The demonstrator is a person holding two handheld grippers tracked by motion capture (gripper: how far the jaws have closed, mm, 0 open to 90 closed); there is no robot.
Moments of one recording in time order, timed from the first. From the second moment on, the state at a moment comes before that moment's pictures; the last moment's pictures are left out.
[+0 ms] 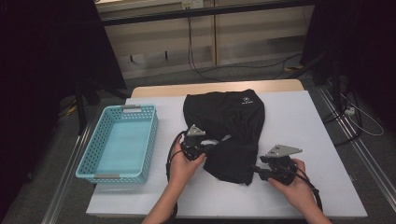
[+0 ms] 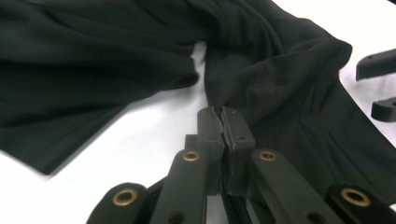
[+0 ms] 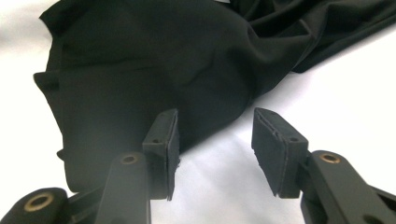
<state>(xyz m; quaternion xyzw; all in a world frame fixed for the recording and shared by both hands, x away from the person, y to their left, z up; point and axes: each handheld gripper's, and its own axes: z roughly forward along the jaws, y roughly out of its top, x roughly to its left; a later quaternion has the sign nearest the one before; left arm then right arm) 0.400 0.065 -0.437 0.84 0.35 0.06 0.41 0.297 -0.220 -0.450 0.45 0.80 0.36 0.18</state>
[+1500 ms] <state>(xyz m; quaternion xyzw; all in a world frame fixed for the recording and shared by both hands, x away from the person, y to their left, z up) 0.392 0.053 -0.435 0.86 0.32 0.01 0.40 0.300 -0.257 -0.430 0.49 0.76 0.39 0.17</state>
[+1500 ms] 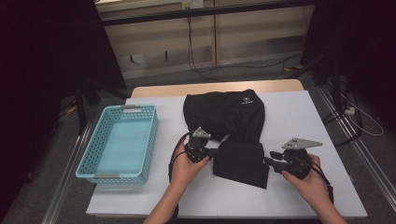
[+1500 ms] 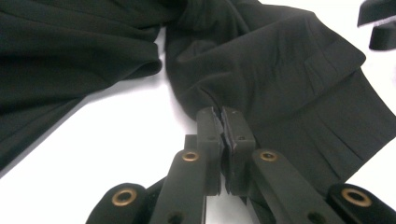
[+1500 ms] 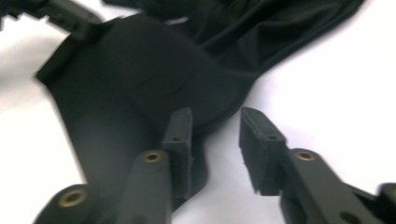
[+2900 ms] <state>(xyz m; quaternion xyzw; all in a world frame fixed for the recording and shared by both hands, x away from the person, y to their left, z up) 0.387 0.079 -0.432 0.85 0.35 0.02 0.40 0.373 -0.248 -0.454 0.52 0.75 0.34 0.21</state>
